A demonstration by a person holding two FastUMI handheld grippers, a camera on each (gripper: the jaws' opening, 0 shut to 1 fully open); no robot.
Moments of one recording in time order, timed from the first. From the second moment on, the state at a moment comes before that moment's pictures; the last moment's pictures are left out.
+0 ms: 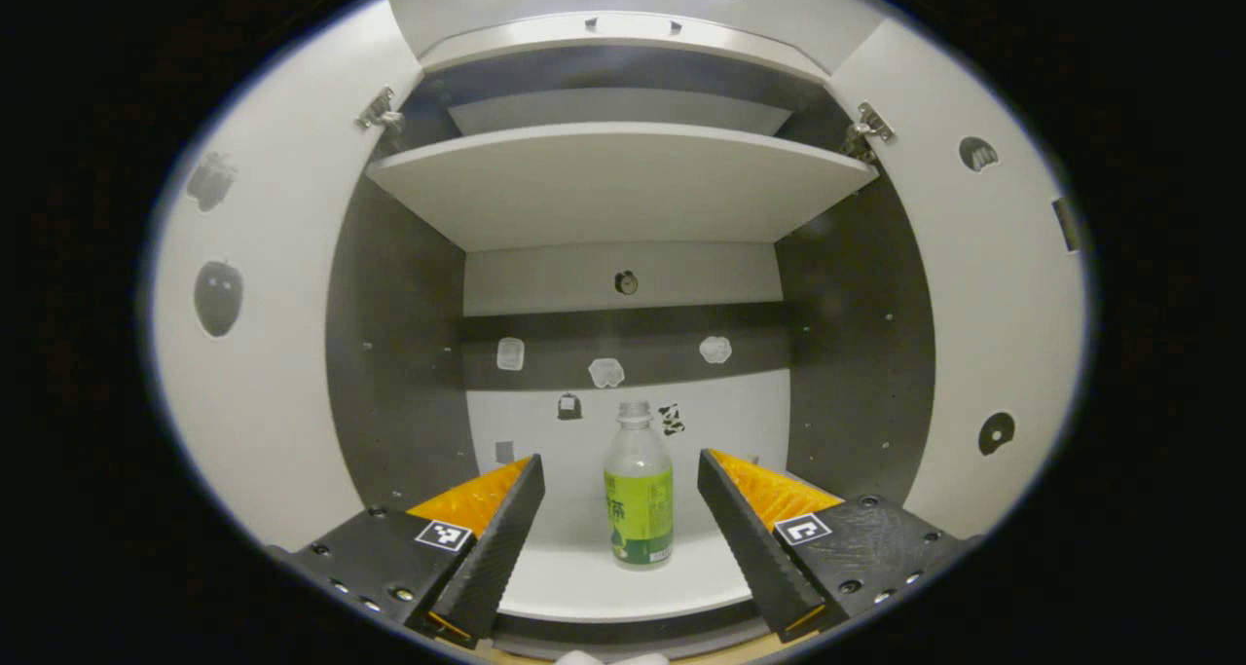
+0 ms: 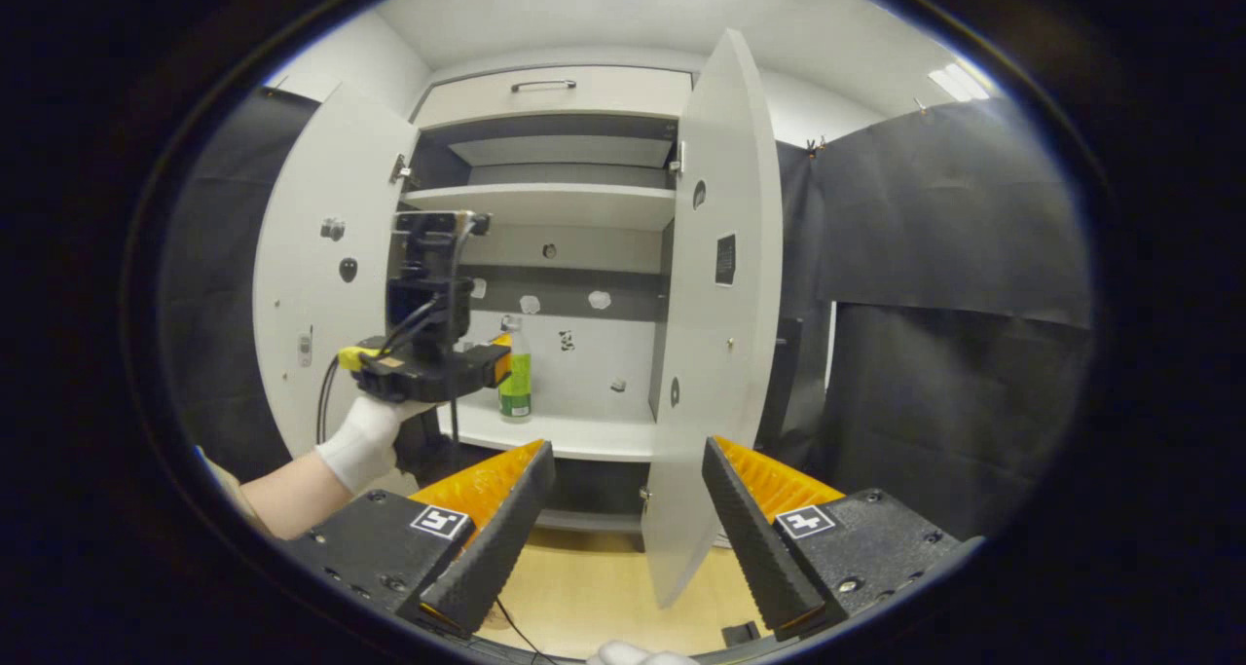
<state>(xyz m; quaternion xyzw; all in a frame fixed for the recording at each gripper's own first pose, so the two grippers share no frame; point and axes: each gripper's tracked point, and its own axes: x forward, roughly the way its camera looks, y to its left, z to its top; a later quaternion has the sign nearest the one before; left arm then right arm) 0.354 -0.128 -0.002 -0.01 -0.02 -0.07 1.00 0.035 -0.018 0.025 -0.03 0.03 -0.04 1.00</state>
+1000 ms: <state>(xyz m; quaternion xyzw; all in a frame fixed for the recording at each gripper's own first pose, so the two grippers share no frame) 0.459 -0.148 -0.062 -0.04 0.04 -0.05 1.00 0.044 -0.032 0.006 -0.04 0.07 -0.05 1.00</state>
